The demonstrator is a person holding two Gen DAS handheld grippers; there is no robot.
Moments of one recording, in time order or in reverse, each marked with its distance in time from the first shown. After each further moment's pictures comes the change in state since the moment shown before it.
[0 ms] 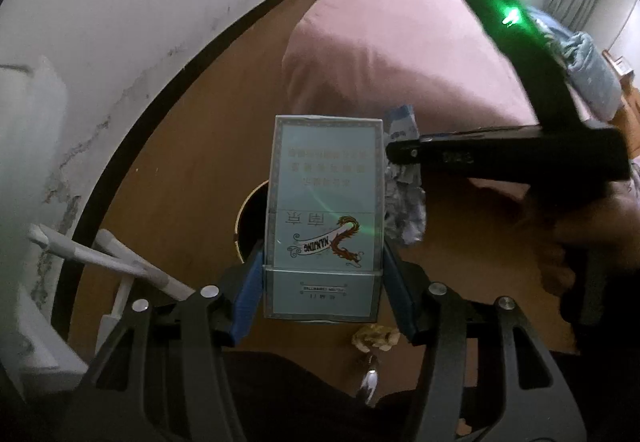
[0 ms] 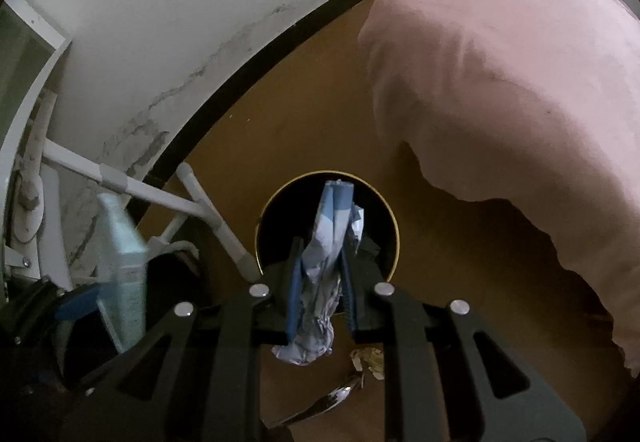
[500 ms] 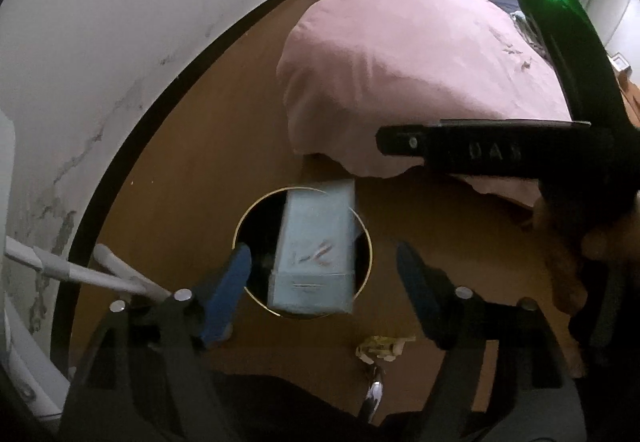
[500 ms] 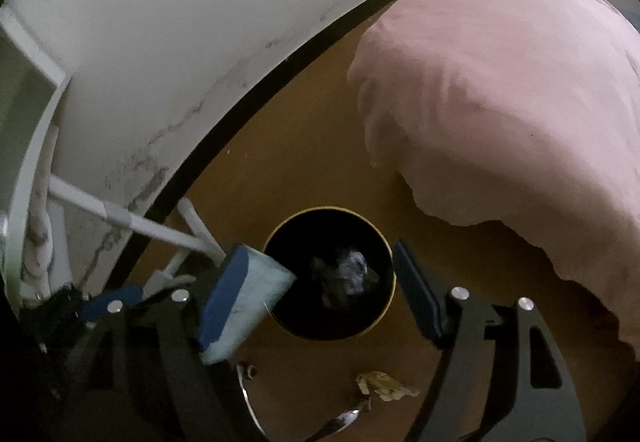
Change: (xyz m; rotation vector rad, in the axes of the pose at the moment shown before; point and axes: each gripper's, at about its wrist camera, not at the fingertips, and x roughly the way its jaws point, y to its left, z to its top) left arm 0.014 0.004 0.013 0.030 -0.028 -0.018; right arm -0.027 -0.008 0.010 0.069 -0.125 -0.006
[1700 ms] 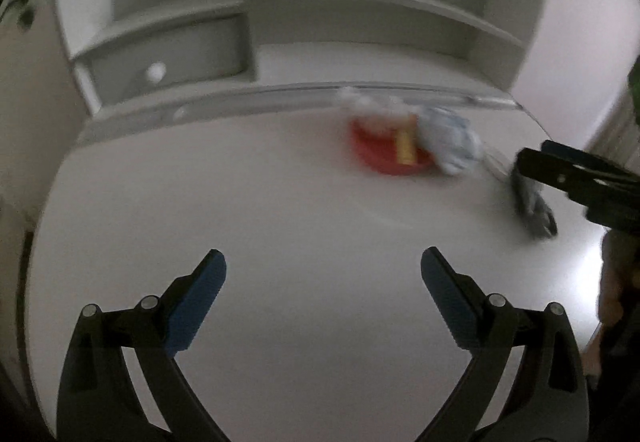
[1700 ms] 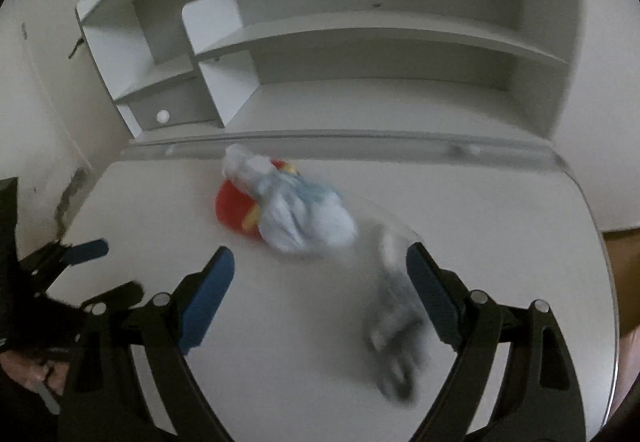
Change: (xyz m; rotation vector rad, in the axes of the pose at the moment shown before) left arm -0.369 0.335 -0.310 -0.902 -0.279 0.603; right arm -0.067 0.580 -0.088 -0.923 -0.087 0.466
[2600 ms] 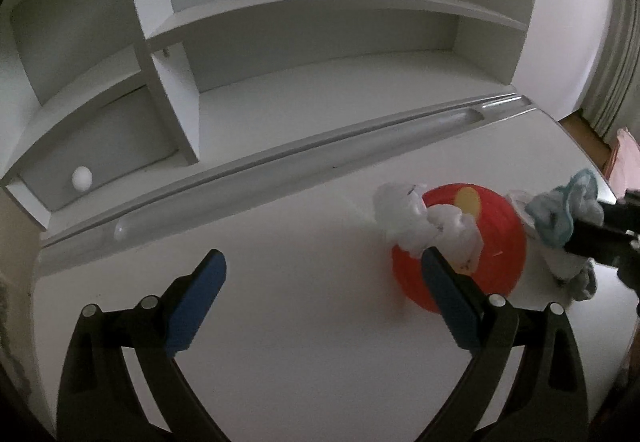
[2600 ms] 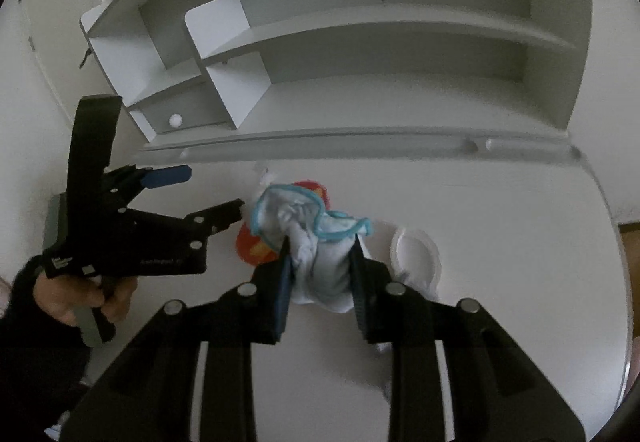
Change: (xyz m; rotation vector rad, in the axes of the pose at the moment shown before) left arm 0.071 -0.048 0.080 0.235 -0.016 -0.017; right arm -0.008 -0.021 -0.007 0.054 0.022 0.098
